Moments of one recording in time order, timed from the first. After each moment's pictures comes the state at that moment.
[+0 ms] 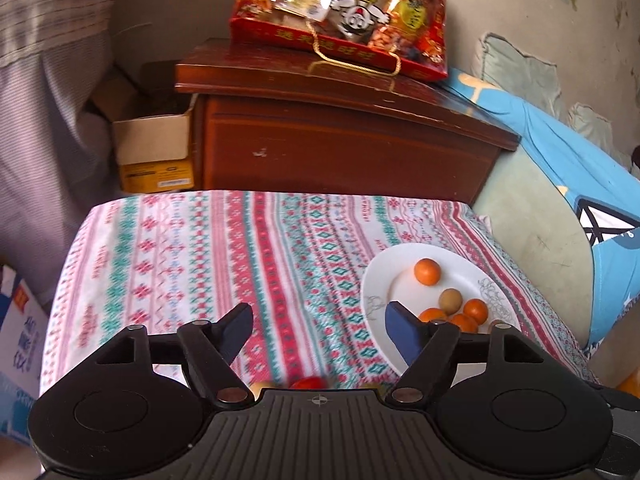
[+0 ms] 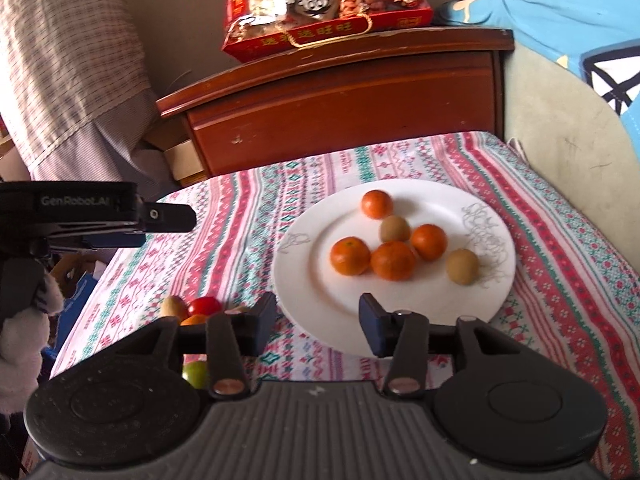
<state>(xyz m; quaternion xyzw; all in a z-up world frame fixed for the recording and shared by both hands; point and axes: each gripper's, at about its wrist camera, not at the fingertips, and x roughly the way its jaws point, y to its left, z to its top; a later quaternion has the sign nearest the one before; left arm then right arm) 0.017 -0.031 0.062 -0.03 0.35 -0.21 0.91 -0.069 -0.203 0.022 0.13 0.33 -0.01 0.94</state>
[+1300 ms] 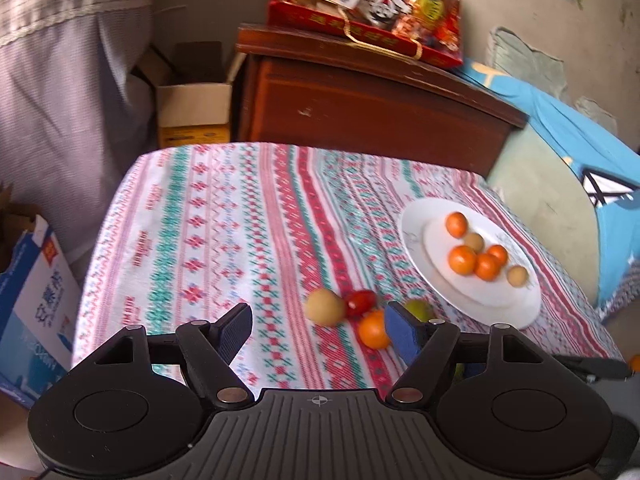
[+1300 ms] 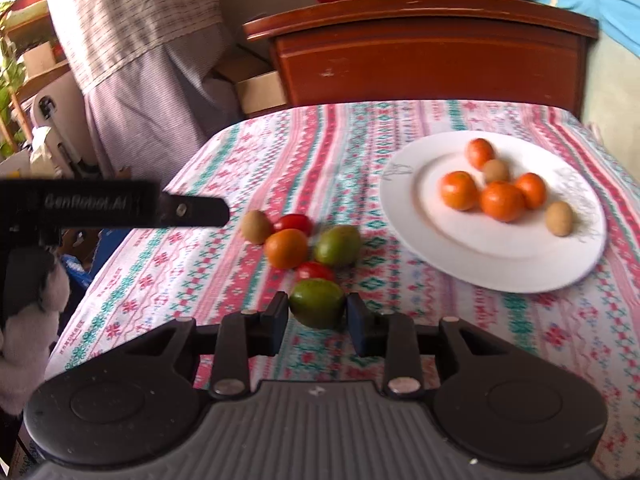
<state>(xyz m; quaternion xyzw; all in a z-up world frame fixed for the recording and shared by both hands) -0.027 0.014 0.030 -0.03 0.36 -0.21 0.91 -0.080 -0.149 0.001 0.09 0.37 0.07 0.92</state>
